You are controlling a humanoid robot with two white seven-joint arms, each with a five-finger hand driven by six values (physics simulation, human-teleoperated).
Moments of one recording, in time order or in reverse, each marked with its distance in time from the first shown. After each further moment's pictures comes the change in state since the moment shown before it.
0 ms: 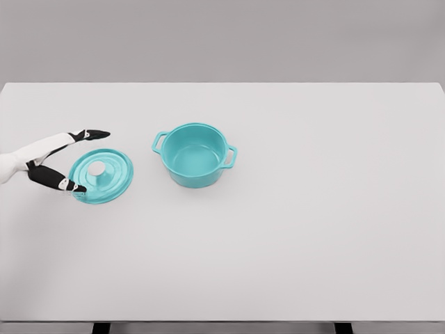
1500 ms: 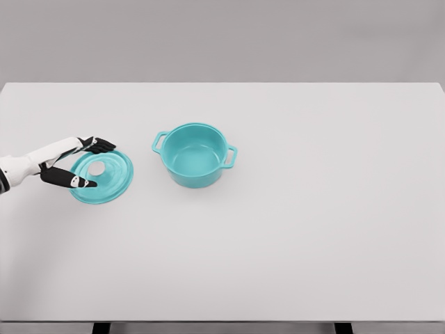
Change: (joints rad) left arm -0.055 -0.048 -0.078 0.091 0.025 0.077 -0.001; right arm 0.000 0.000 0.000 0.000 0.000 0.000 0.000
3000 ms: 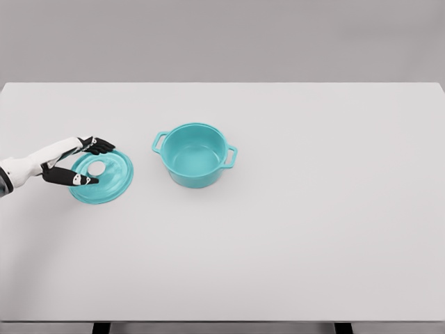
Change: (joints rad) left arm 0.003 -0.025 0.002 0.033 -0.011 -0.005 0.035; right arm 0.000 0.000 0.000 0.000 0.000 0.000 0.000
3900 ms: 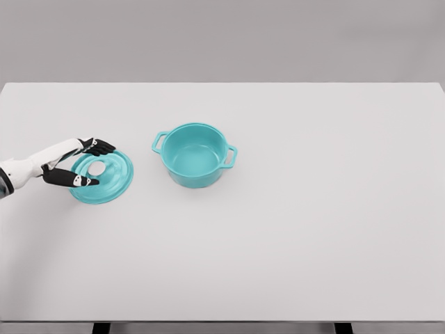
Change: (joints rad) left arm 0.006 -0.003 0.001 0.000 -0.001 -0.004 0.001; right arm 0.000 0.000 0.000 0.000 0.000 0.000 0.000
